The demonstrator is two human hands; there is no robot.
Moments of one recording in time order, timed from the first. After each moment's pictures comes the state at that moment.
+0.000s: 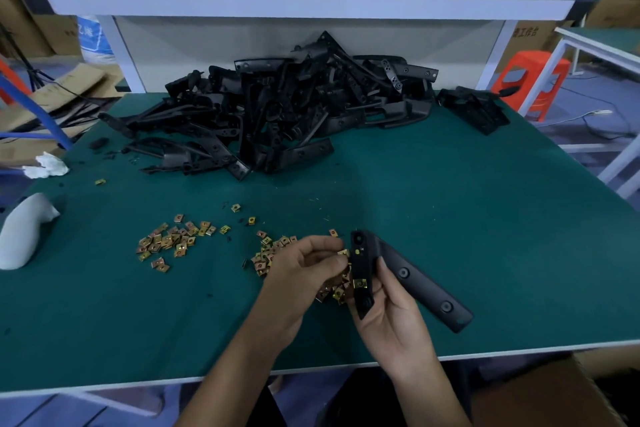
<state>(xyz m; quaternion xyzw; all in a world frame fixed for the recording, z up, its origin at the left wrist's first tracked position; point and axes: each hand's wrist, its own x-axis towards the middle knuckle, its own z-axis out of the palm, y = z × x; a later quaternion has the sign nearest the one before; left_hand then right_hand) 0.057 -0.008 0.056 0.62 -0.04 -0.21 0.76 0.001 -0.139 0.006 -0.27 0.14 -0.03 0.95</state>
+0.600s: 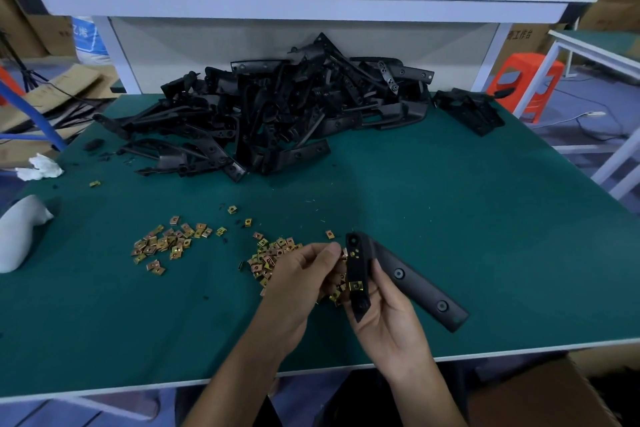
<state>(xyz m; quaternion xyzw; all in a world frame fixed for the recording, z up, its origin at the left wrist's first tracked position) 0.053 -0.016 0.053 0.62 -0.03 -0.21 0.76 0.000 -0.139 0.007 -0.28 0.15 -0.03 0.95</state>
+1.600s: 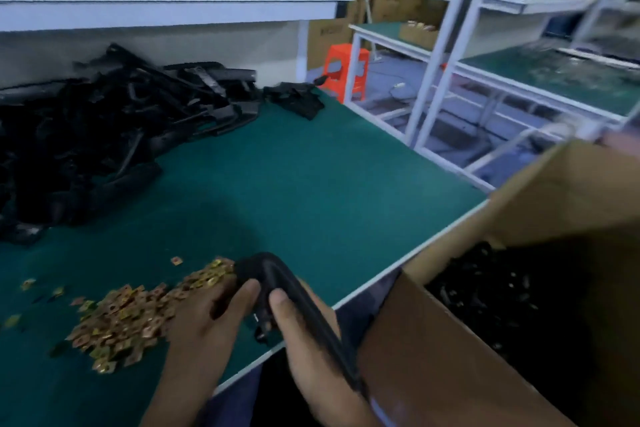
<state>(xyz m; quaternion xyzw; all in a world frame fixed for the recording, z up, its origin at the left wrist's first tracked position) 0.011 -0.047 0.059 0.76 -0.23 -0.14 0.59 -0.090 -0.139 0.045 -0.65 0.20 -0.28 0.67</state>
